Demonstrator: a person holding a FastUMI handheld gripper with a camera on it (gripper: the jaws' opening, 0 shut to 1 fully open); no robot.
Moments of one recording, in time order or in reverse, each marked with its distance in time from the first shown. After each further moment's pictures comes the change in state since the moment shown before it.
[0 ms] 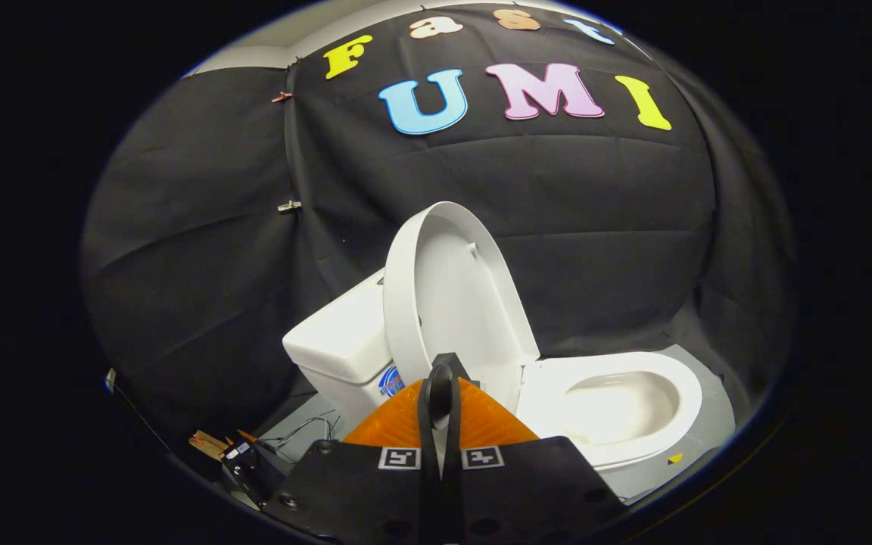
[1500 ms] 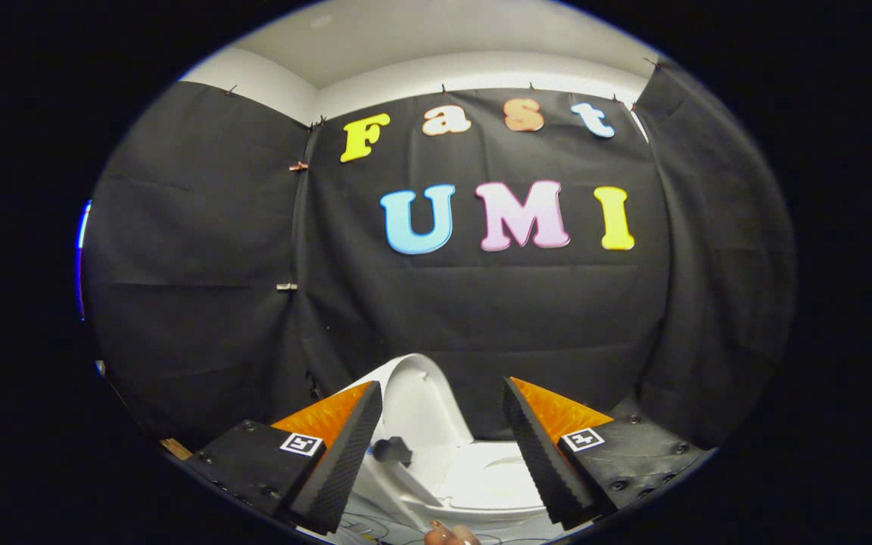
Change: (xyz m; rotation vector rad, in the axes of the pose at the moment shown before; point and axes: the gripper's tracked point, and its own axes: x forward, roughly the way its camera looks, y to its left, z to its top) arm -0.209 -0.040 0.189 -0.157 -0.410 -0.137
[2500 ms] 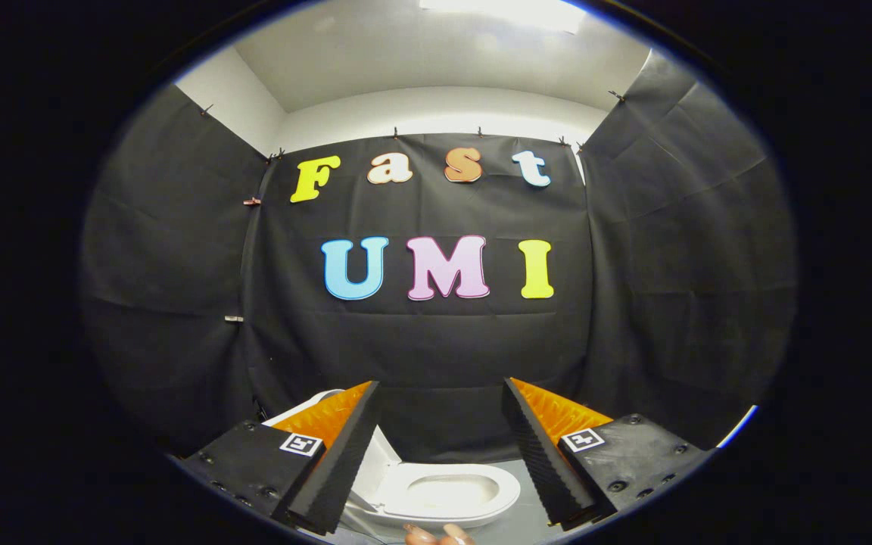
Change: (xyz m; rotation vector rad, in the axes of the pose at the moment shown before) arm -0.087 -0.099 0.066 -0.014 -0.113 -0.192
